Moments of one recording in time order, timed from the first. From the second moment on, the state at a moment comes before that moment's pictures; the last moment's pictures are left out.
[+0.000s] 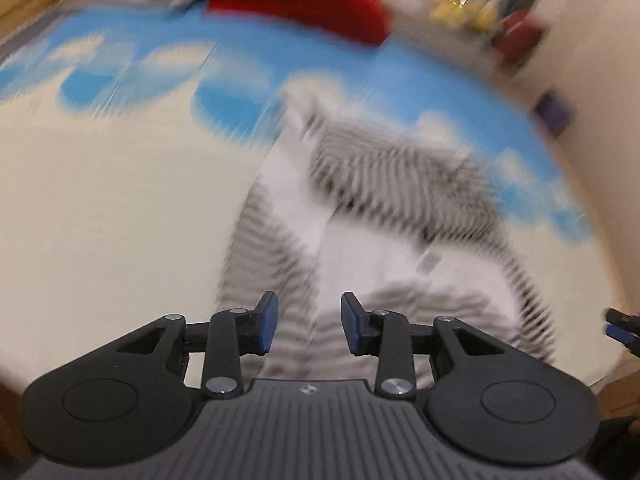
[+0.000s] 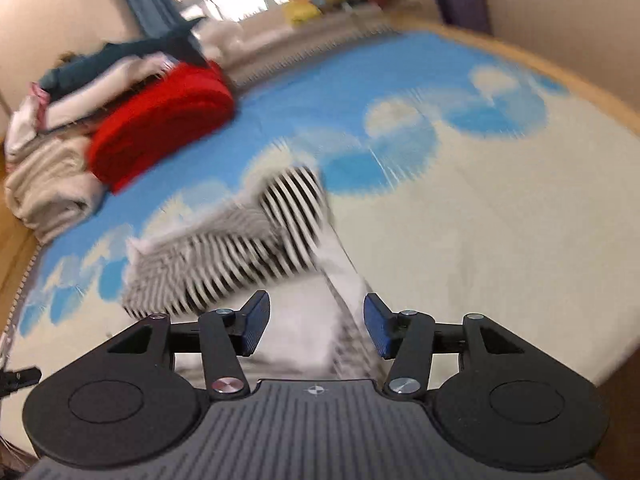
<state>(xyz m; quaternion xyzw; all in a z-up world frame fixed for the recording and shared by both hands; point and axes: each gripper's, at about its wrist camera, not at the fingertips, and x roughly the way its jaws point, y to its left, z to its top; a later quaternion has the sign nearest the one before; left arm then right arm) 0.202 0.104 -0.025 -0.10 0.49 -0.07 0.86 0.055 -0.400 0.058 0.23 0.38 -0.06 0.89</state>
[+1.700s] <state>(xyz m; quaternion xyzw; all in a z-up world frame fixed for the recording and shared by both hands) 0.185 0.123 -0.124 -0.17 0.57 -0.01 0.81 0.034 -0.388 -0.066 0.26 0.53 -0.09 0.80</state>
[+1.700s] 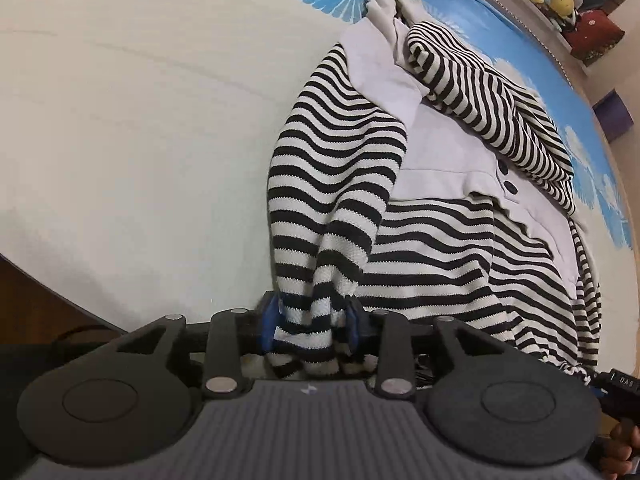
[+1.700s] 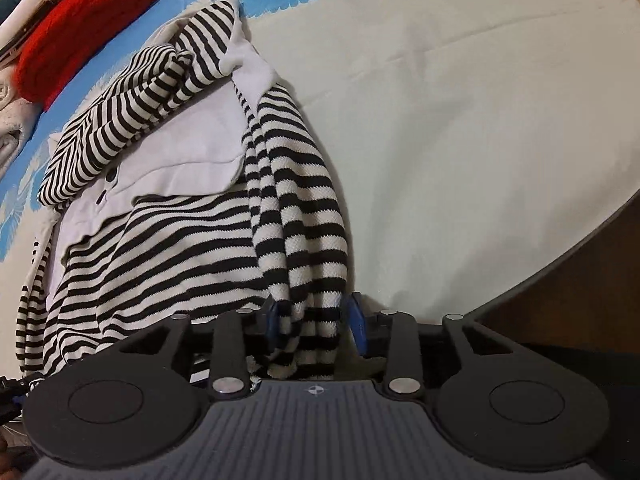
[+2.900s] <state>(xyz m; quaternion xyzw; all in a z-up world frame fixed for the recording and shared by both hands) 0.181 0.122 -0.126 -0.19 0.56 -0.03 0.81 0.030 -0.378 -0.063 0.24 0.52 -0.07 0.82</state>
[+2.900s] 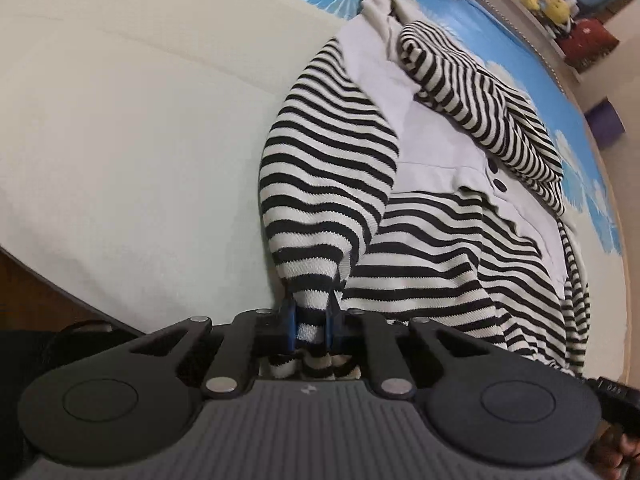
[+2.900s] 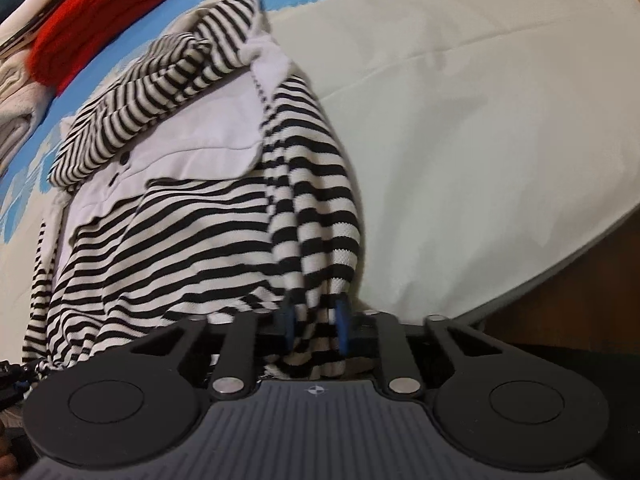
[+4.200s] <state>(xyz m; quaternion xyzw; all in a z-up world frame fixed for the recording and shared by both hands) 0.323 0.137 -0.061 -0.18 0.49 -0.09 0.85 0.153 -0.426 0.012 0.35 0.43 -0.05 0.83</state>
